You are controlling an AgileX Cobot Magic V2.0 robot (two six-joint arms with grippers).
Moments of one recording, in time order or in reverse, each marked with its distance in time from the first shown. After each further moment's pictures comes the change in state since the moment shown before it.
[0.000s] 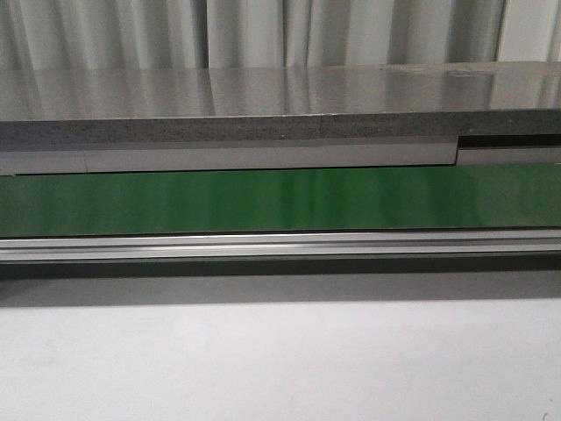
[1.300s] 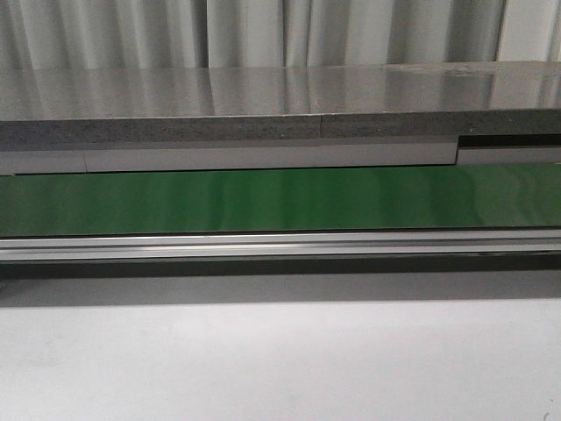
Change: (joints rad) left arm 0.427 0.884 -0.430 -0.058 0.052 0.137; right arm 0.000 0.000 0.000 0.000 -0.002 0.000
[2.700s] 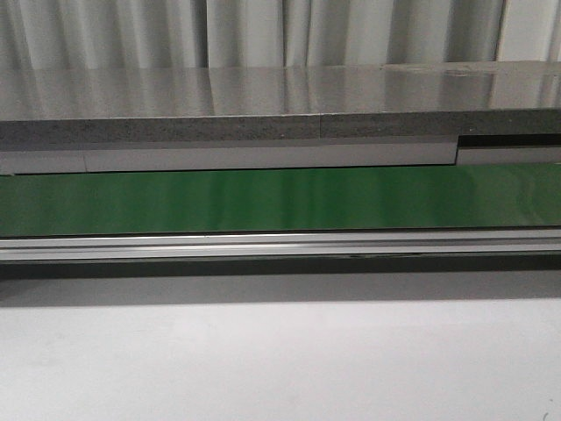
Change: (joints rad) left arm 0.022 0.302 -0.075 -0.035 -0.132 0.028; right arm 0.000 0.000 0.000 0.000 0.000 0.000
